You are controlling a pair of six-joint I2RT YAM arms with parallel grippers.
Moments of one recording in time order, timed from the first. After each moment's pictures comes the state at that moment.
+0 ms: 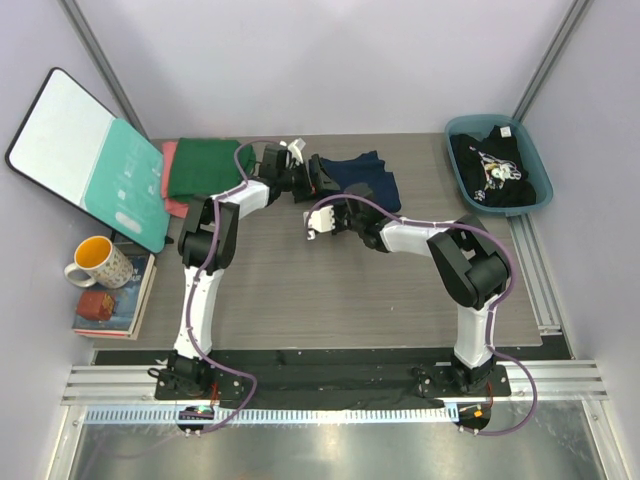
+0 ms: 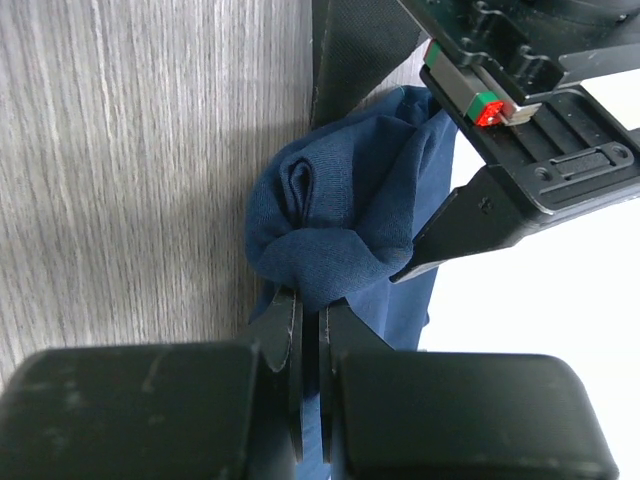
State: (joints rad) left arm -0.33 2.37 1.73 0.06 0.61 -0.64; right arm 0.58 1.94 1.13 0.27 -0.07 -1.30
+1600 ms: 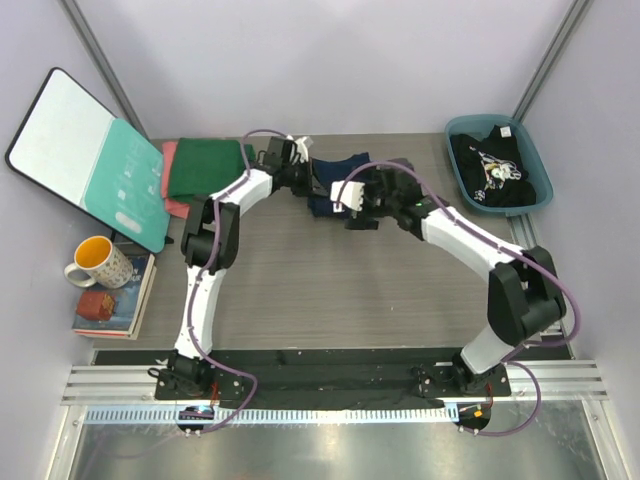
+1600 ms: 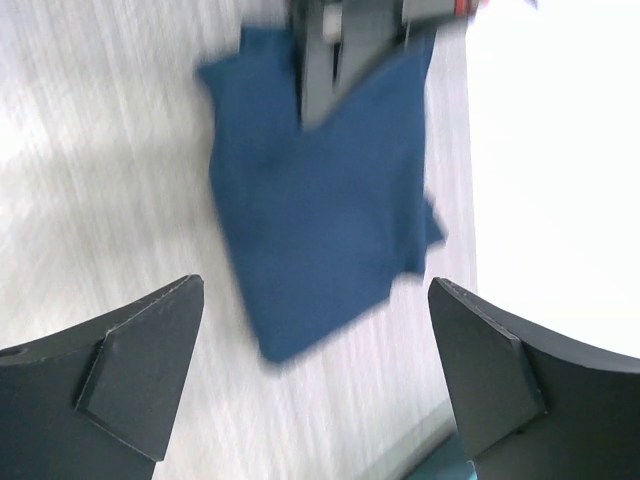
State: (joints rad) left arm -0.35 2.39 1.90 -0.25 0.54 -0.44; right arm 0.48 1.62 1.16 -0.11 -0.28 -1.07
